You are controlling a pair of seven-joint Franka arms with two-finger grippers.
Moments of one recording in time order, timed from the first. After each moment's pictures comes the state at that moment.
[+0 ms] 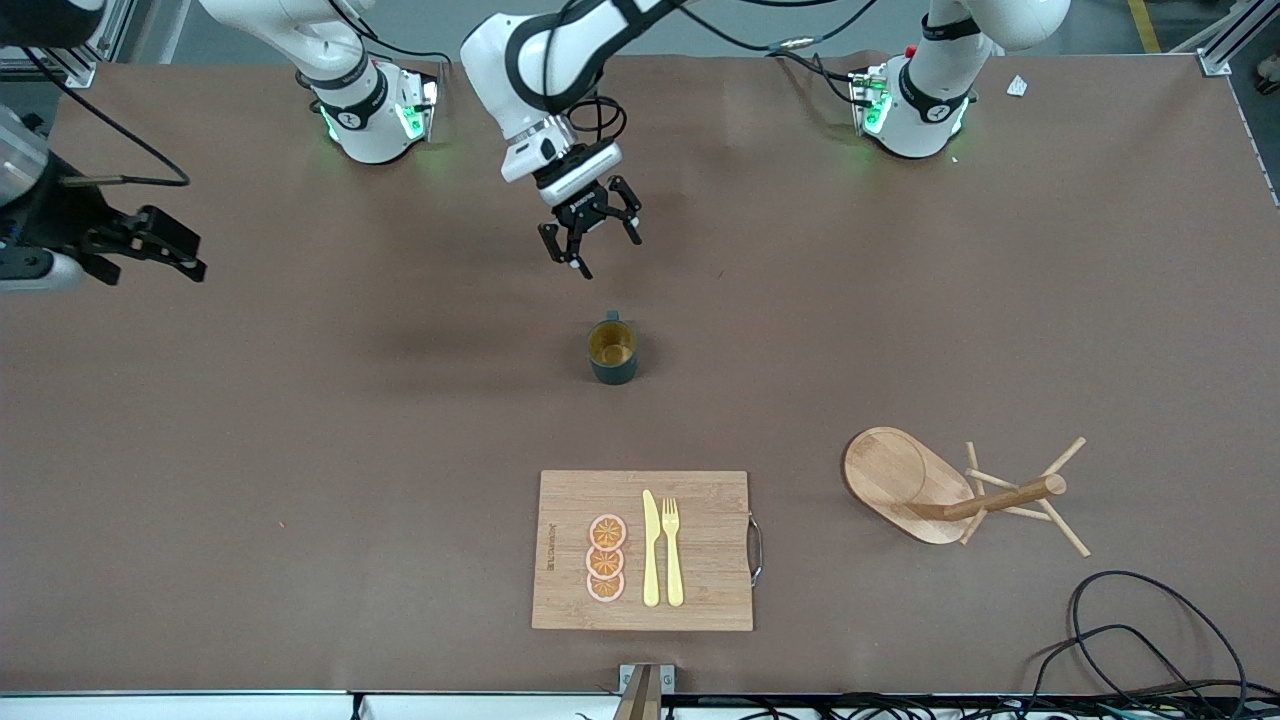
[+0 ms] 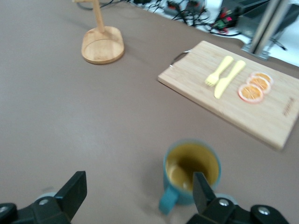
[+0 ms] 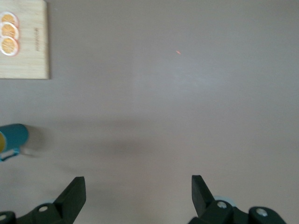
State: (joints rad) left arm -1.13 0.66 -0.08 -1.33 0.74 1.66 -2.12; right arm 0.13 -0.07 -0.08 -1.71 0.04 1.69 0.03
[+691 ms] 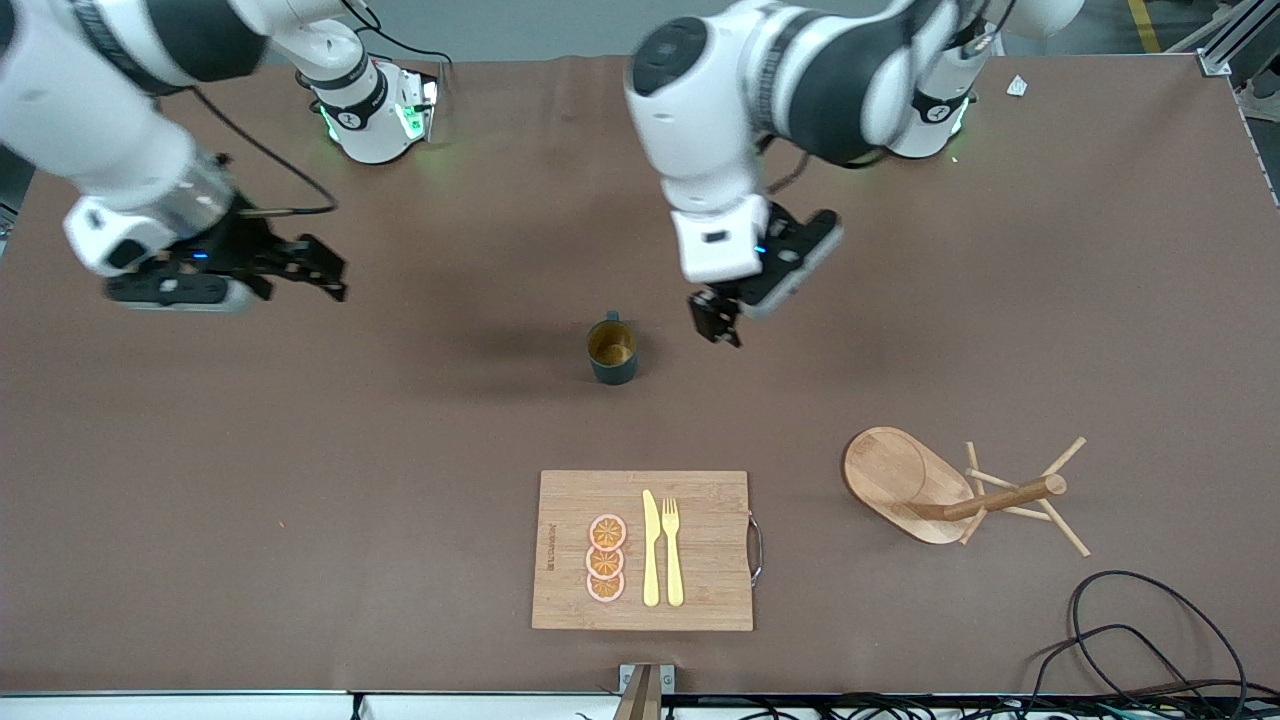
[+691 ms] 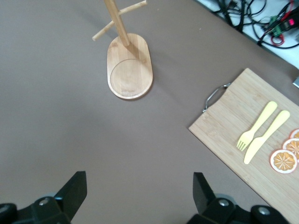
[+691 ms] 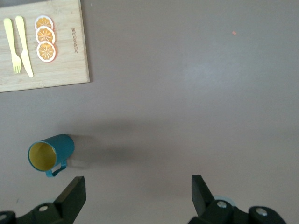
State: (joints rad) left arm -0.62 0.38 -0.08 -1.33 0.35 1.66 -1.48; right arm 0.39 -0.06 -0.08 -1.87 0.04 1.88 0.42
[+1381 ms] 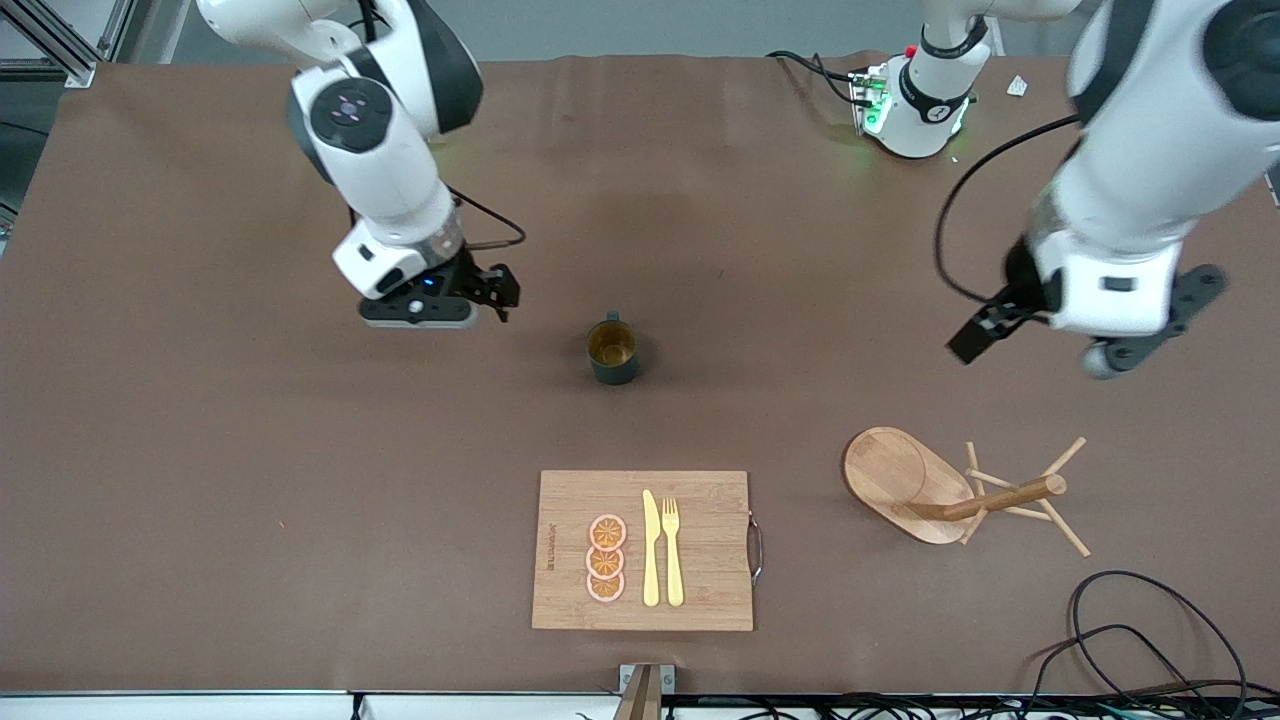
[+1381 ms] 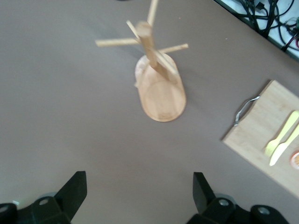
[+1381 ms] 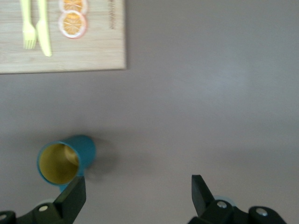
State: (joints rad) left arm -0.20 0.21 -0.09 -1.34 0.09 1.55 -0.85; right arm 0.63 0.14 -0.07 -1.94 -0.02 2.20 0.58
